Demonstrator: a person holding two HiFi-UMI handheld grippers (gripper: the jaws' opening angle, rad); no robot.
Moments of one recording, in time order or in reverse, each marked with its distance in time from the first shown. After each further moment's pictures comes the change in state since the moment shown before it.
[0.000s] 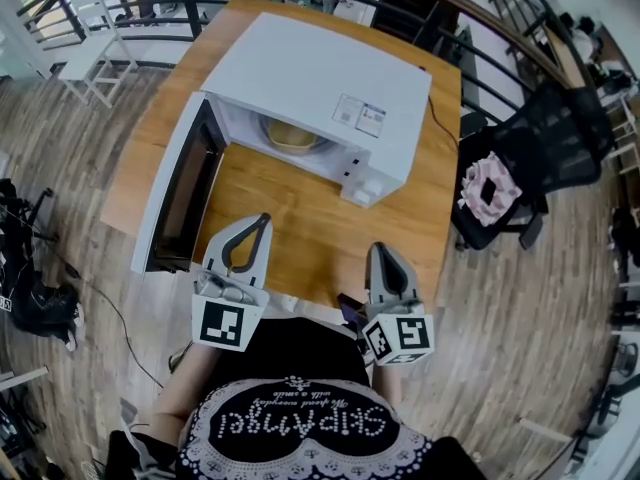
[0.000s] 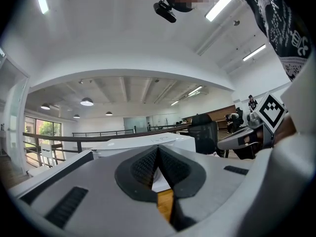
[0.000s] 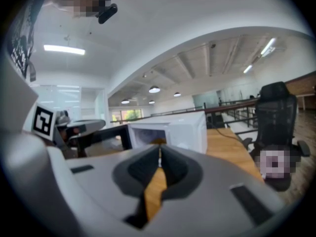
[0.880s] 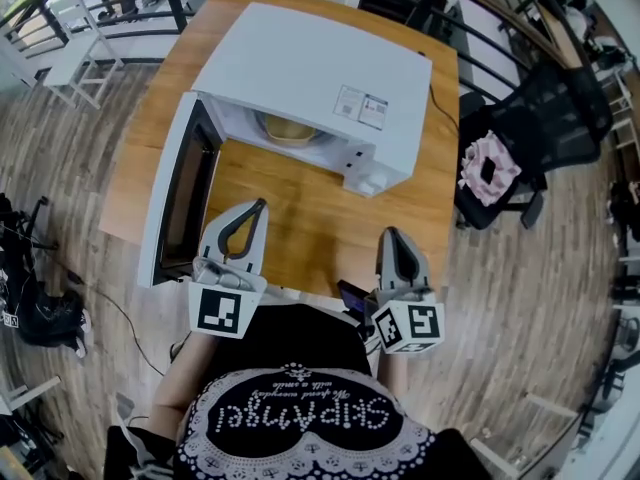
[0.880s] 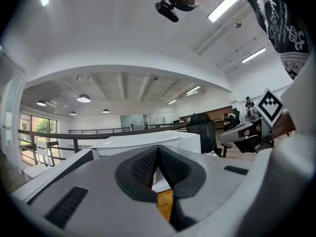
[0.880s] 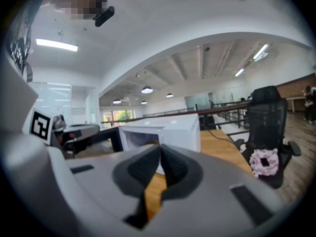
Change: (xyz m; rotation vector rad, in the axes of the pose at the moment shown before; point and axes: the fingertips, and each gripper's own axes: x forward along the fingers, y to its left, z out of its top) left arm 0.017 0.030 -0.009 -0.018 0.028 -0.039; right arm 0.013 -0.008 0.015 0.015 -0.010 -0.103
